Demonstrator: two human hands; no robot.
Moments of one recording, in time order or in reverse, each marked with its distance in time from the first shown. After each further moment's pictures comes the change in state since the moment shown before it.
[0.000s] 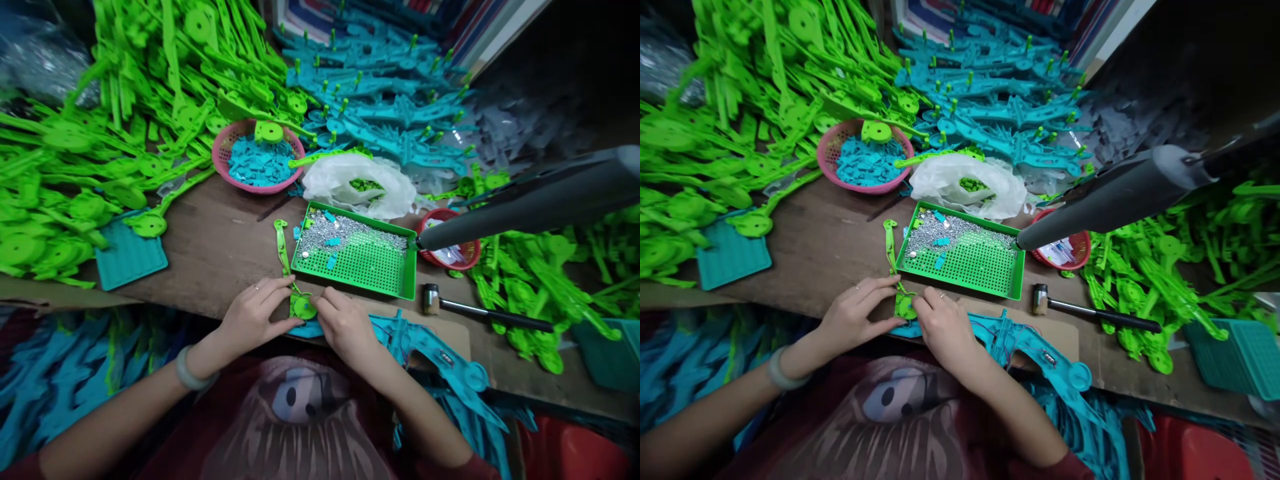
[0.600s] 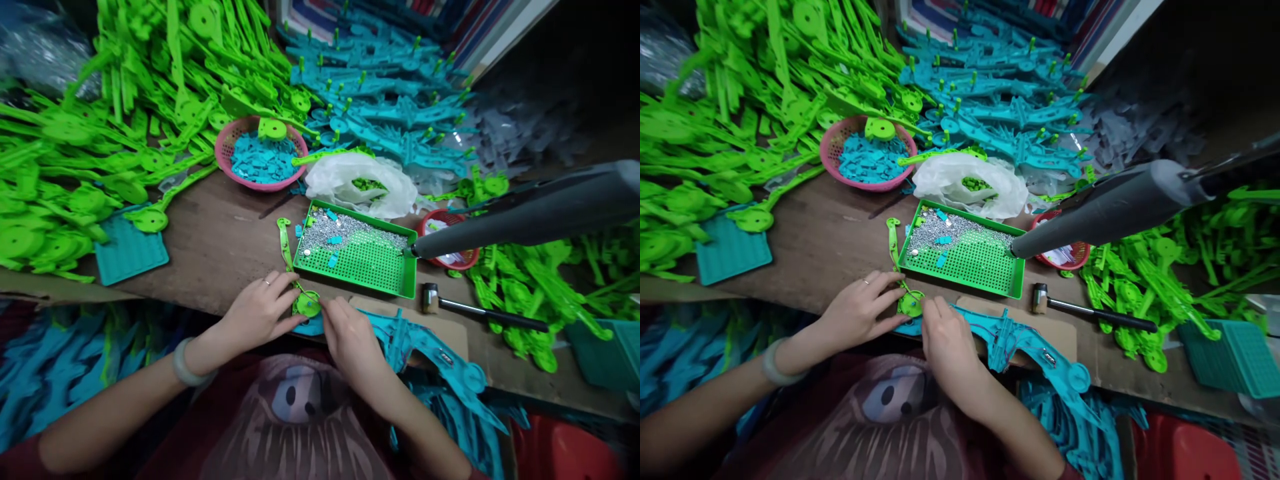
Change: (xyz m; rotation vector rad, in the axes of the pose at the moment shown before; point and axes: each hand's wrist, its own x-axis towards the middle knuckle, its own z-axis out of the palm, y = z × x) left_hand 0.015 0.006 -0.009 0.178 -0.189 0.072; right_hand -0.013 -0.022 -0.005 0.002 -0.020 0.189
